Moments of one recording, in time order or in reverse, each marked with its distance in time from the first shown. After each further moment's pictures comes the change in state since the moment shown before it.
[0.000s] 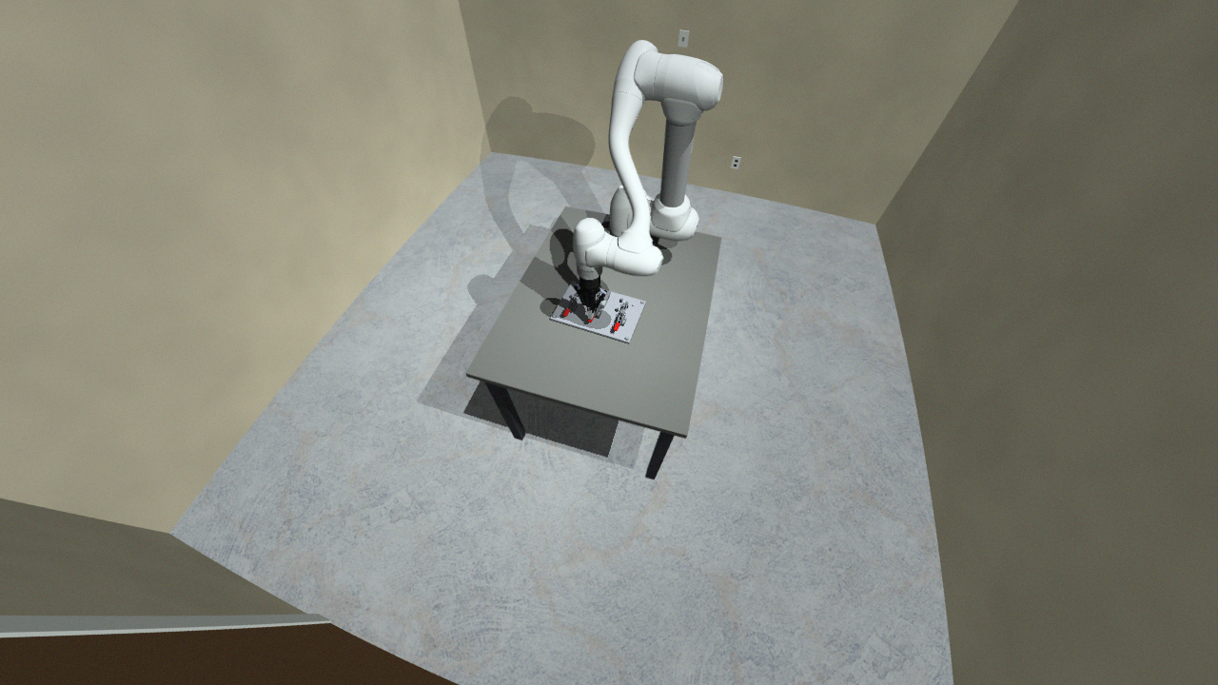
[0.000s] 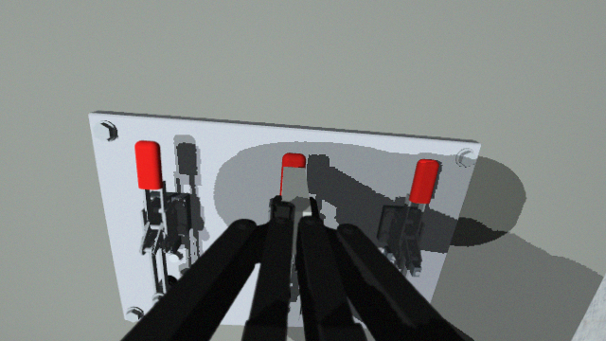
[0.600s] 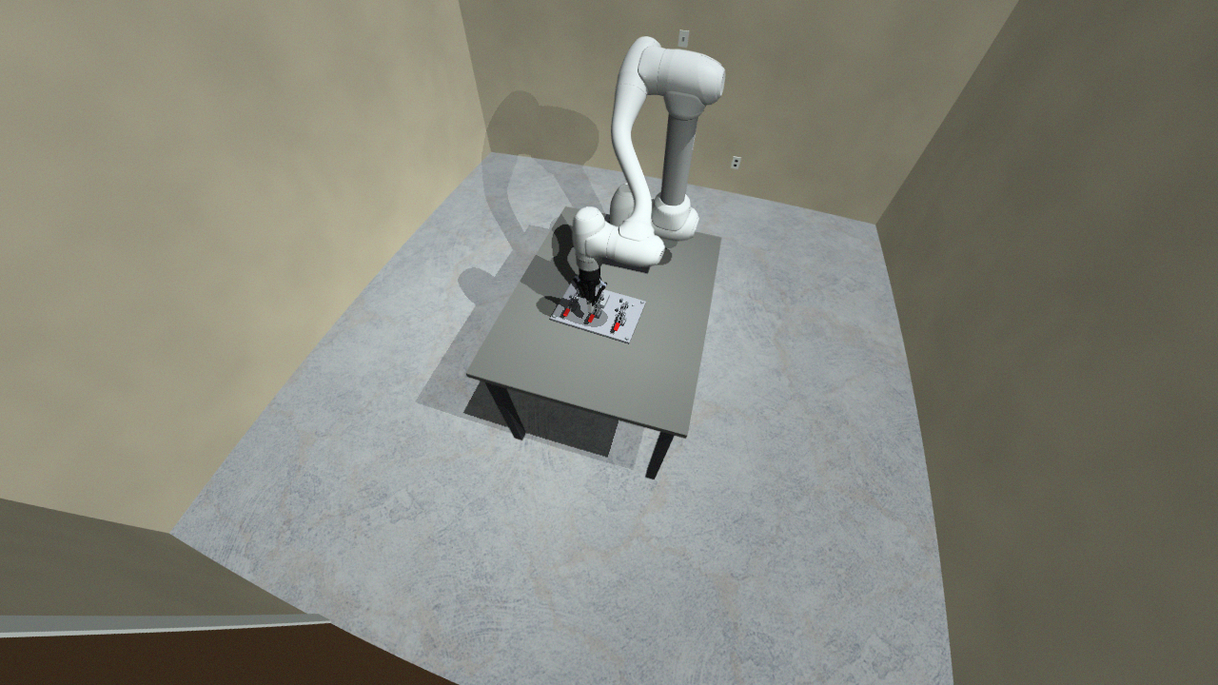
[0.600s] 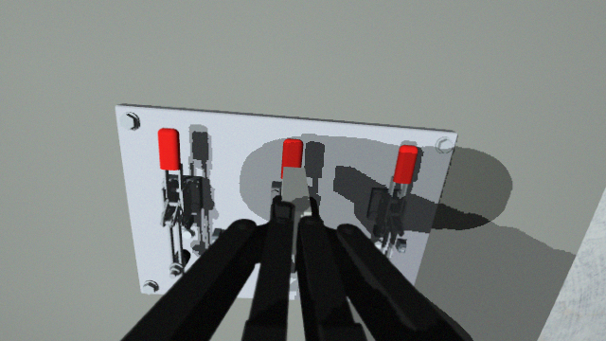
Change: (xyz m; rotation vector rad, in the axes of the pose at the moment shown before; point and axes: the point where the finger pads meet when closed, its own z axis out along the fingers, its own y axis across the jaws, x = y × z) arm 0.000 0.000 -0.041 0.000 0.000 0.000
